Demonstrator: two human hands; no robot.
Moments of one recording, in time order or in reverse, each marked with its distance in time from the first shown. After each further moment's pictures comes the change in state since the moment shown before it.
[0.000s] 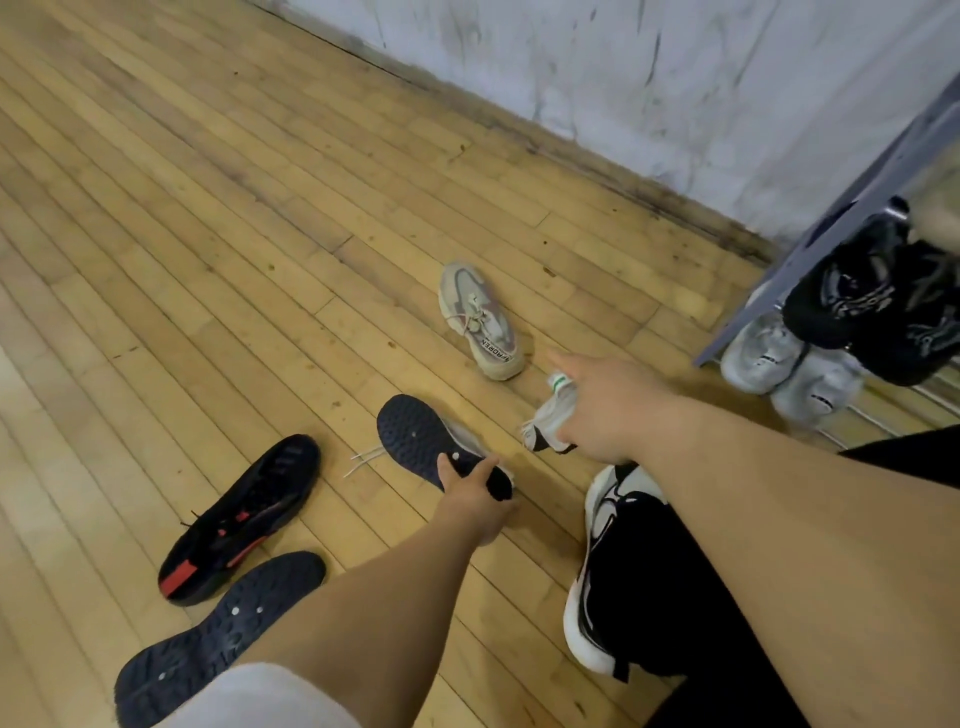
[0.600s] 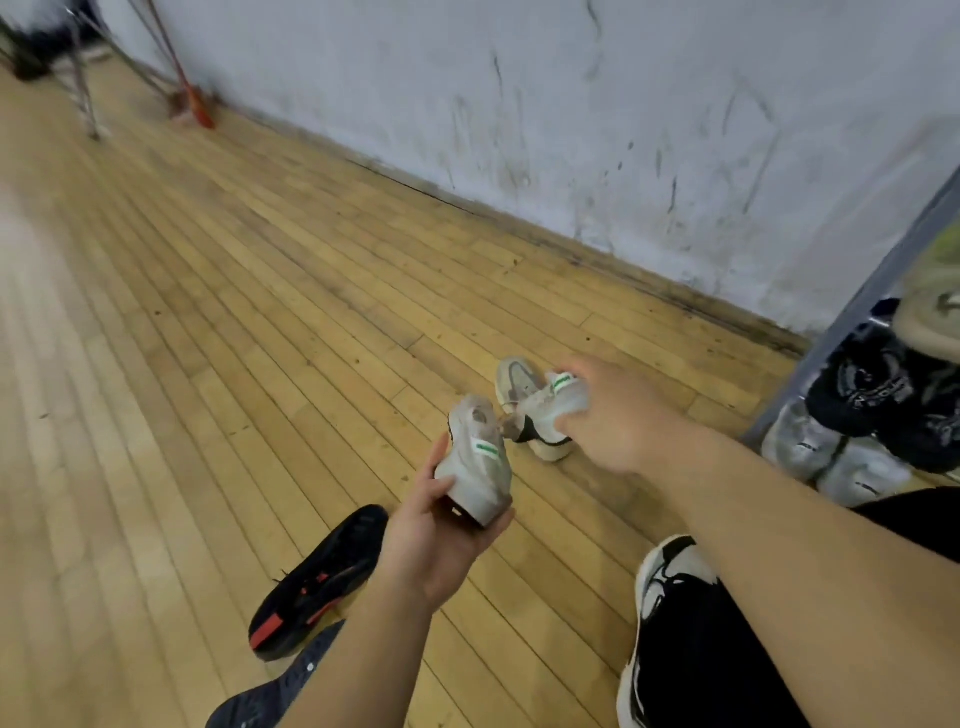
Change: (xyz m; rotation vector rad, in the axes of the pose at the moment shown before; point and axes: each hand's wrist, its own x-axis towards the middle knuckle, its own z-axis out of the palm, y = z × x) left_hand -0.155 0.022 -0.144 -1.609 -0.208 0.339; right_hand -0.051 -0.057 -0.068 0.293 0.268 -0.227
